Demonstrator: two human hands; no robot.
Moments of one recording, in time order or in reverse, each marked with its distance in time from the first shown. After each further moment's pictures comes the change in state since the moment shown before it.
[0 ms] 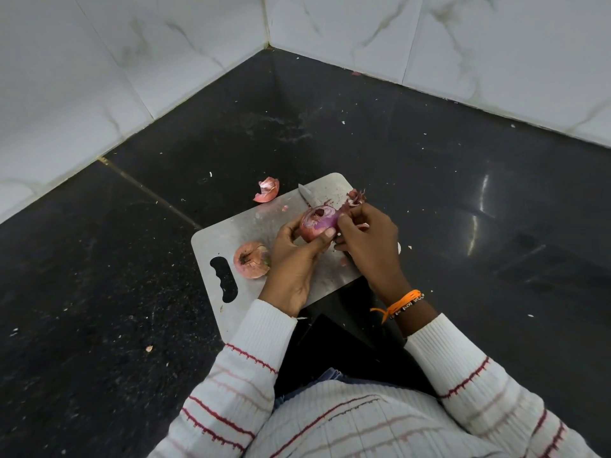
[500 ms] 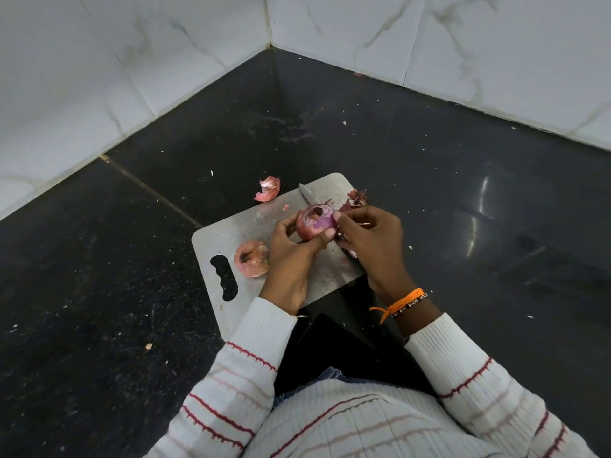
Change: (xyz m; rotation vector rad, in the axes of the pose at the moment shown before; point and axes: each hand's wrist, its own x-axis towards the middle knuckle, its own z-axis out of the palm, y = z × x) left_hand 0.003 -0.002 -0.004 0.061 0.043 0.069; right_hand 0.001 0.000 -0.003 0.126 0.010 0.052
